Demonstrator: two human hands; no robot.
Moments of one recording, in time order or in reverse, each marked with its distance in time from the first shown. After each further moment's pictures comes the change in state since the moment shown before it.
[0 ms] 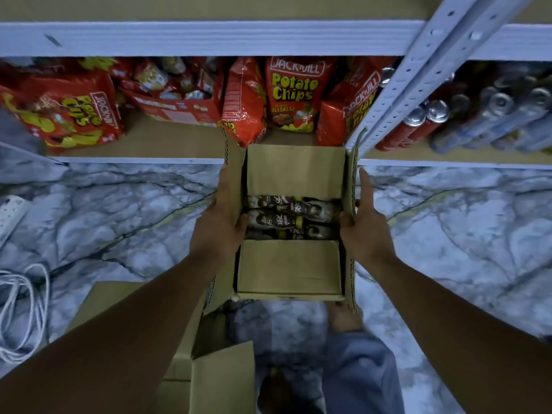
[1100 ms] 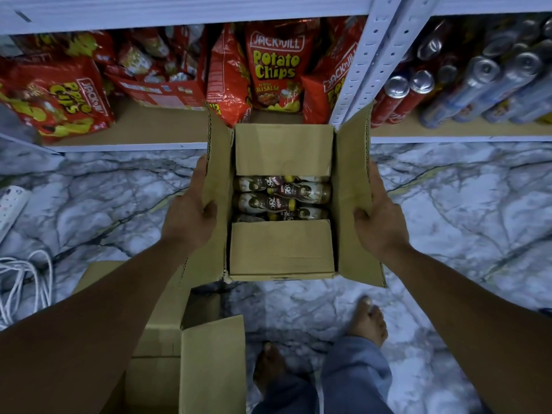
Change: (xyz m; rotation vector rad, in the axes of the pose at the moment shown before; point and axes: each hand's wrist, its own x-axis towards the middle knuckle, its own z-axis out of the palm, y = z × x) left_hand -0.031 0.008 -0.020 0.051 -0.052 -0.100; right_hand -0.030 0.050 -0.035 -0.093 0.018 0.010
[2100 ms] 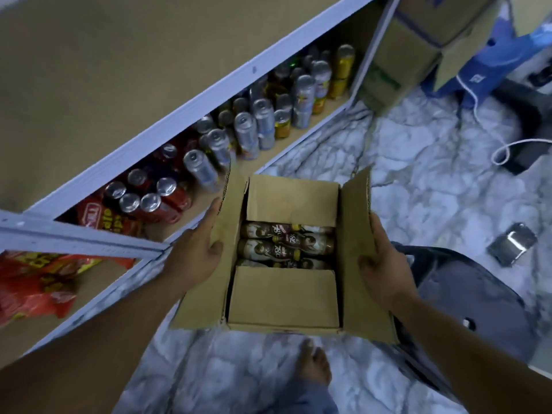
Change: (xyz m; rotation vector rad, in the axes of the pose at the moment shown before) left_hand 0.006 0.404 0.156 0.162 -0.398 0.803; right_hand -0.136 0.274 -0.250 0.327 0.349 0.554
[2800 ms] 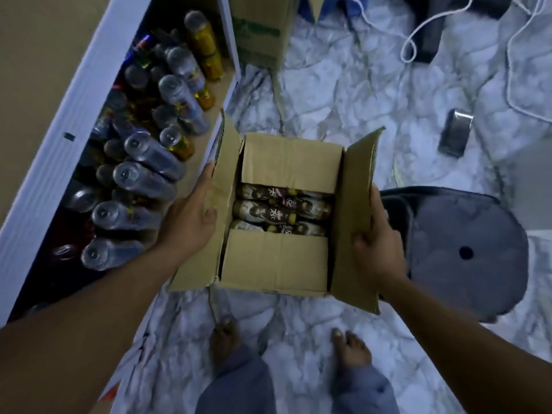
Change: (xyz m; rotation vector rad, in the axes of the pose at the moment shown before) left_hand 0.231 0.084 0.050 0.190 -0.310 0.346; right_hand 0.047 0.028 0.016 0.259 0.407 0.409
